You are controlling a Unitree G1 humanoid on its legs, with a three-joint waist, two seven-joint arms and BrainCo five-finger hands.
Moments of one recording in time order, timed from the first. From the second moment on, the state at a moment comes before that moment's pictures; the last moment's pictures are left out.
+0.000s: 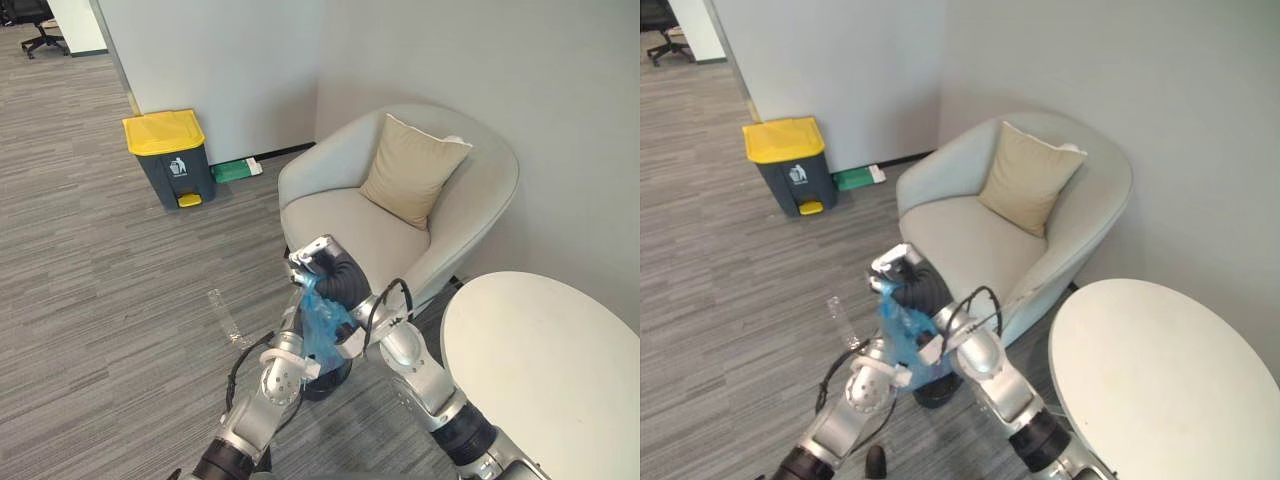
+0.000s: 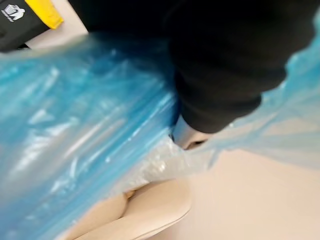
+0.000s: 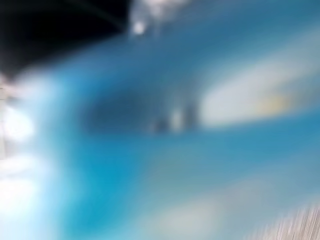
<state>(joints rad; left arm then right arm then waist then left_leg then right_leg) -0.03 0.12 -0.40 0.08 0.39 -0.13 0.26 -0.23 -0.18 0.53 -0.14 0.15 -0.25 0.03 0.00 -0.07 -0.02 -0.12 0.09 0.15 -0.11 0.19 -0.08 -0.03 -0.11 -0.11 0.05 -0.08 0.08</state>
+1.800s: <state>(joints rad) 0.21 0.06 -0.08 0.19 -0.07 -0.14 0.18 0.22 -0.03 -0.04 0.26 0.01 -0.18 -0.07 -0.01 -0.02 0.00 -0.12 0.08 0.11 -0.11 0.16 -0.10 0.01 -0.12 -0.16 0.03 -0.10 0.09</state>
